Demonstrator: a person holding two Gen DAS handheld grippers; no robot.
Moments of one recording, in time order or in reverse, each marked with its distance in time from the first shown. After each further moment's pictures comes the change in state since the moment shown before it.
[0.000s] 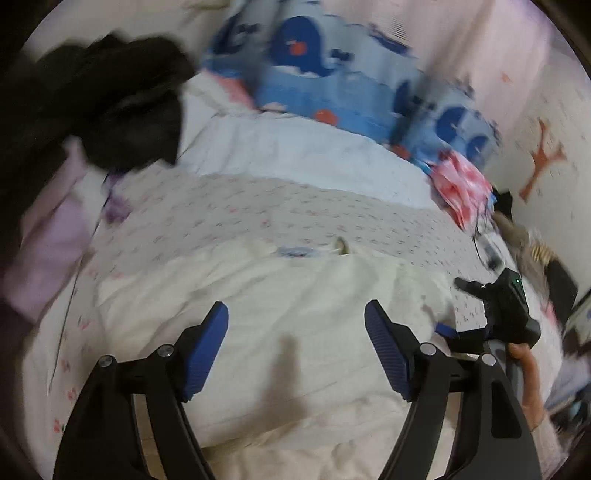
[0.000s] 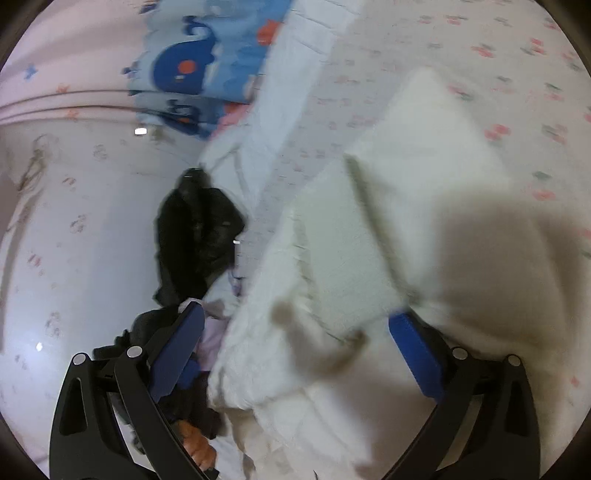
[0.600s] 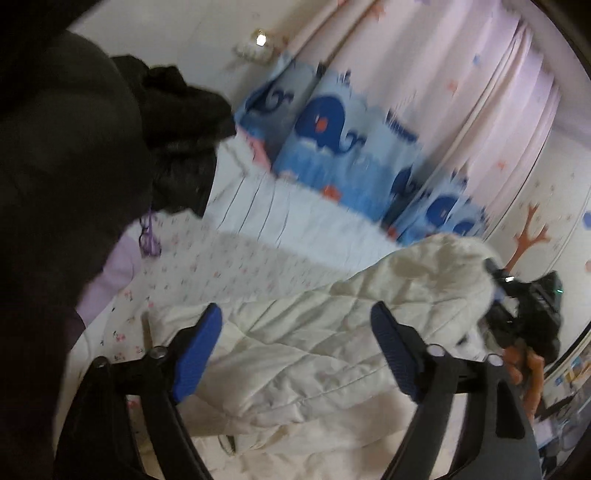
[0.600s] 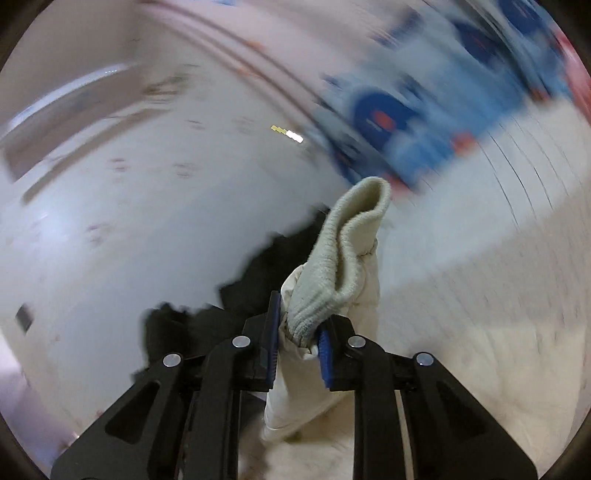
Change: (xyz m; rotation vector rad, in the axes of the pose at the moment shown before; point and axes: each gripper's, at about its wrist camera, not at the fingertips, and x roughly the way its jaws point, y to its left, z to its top) left arm -0.101 0.022 0.013 -0.166 -0.262 -0.089; right arm -0.049 0.245 -0.042 -0.639 -0.221 0.190
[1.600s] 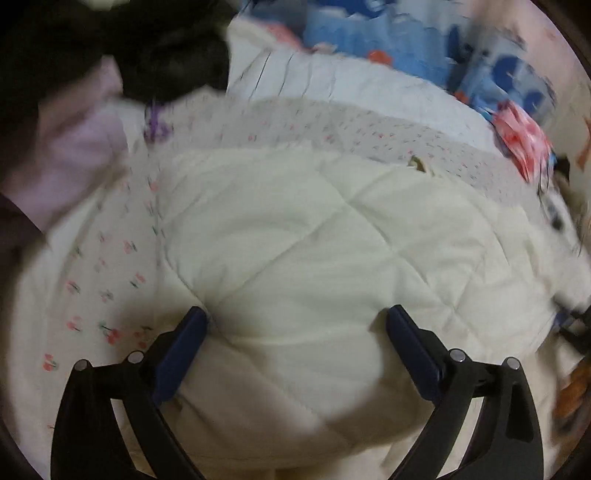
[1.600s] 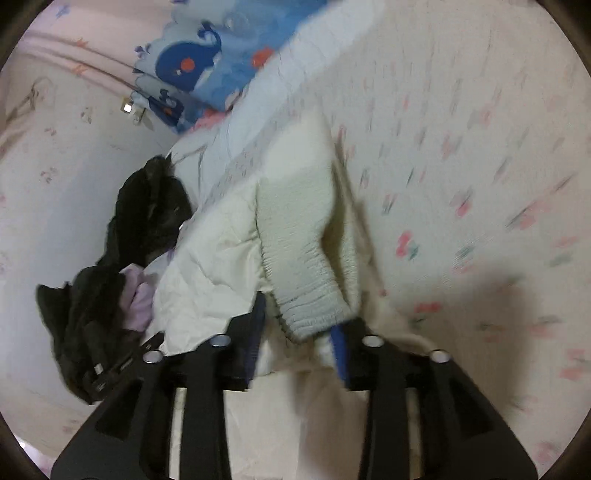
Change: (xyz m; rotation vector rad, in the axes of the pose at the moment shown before) left arm 0.118 0.001 -0.102 0.255 0.388 0.355; right arm -0.135 -0.180 -0.152 0.337 0.216 -0.520
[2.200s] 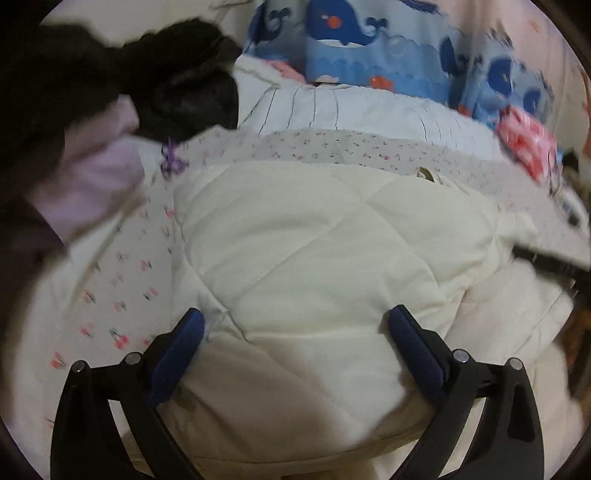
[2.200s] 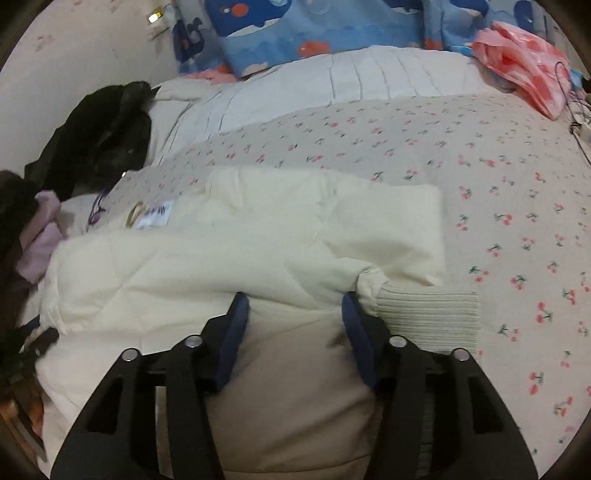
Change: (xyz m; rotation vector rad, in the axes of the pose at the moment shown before) left arm 0.006 -0.012 -0.011 0.045 -0.143 0.105; right arm 0.116 0.079 0.023 -0.422 0.005 -0.286
